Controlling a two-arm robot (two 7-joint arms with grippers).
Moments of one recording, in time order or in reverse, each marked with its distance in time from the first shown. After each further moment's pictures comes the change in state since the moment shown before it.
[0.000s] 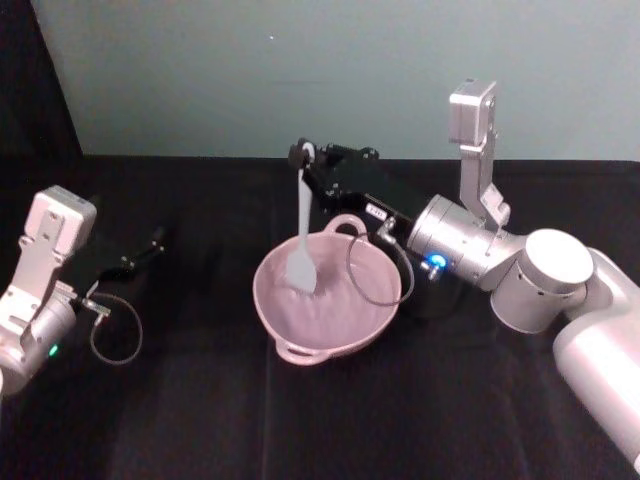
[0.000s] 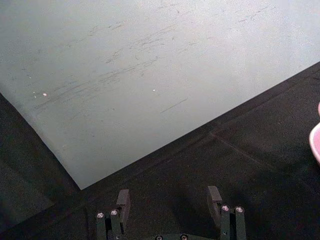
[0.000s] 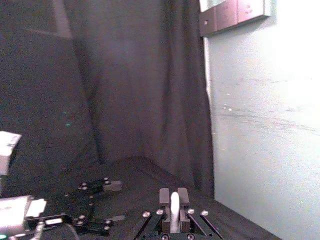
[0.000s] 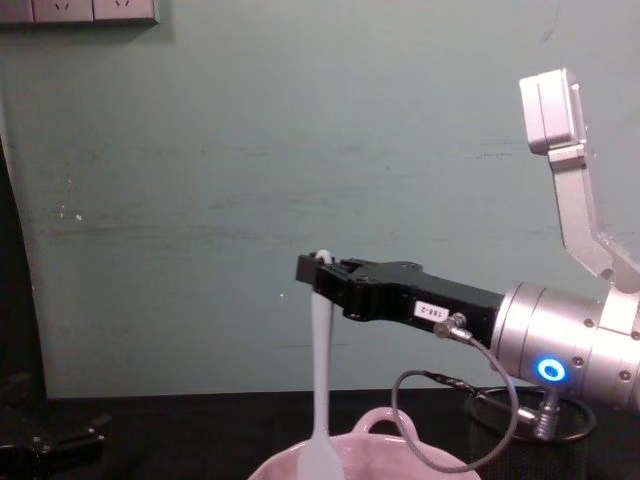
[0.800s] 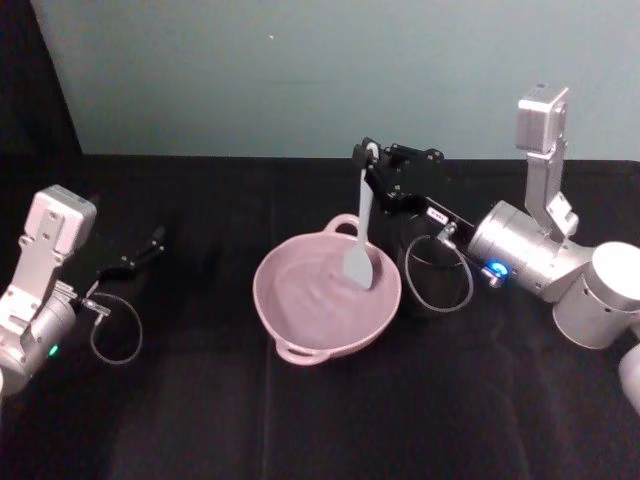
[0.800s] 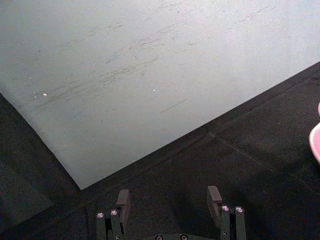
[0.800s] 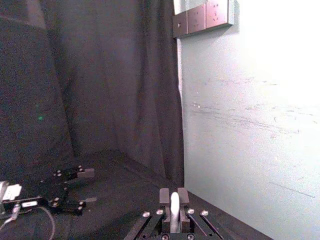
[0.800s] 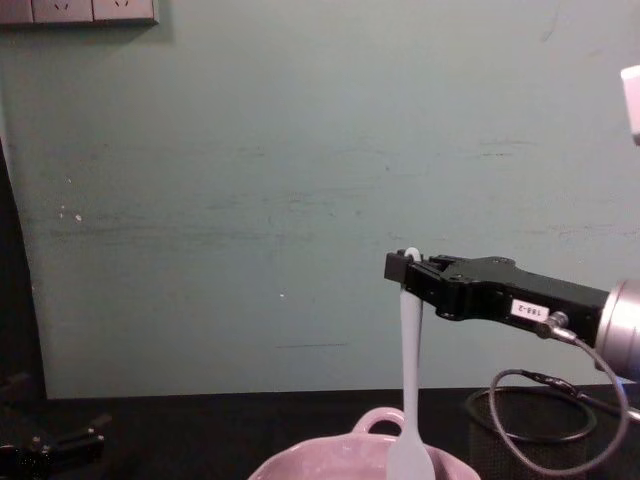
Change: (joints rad) left arm 0.000 0.000 0.000 0.000 0.000 0.000 0.000; right arm -0.101 0.115 0.077 -0.154 -0.022 0.030 -0.054
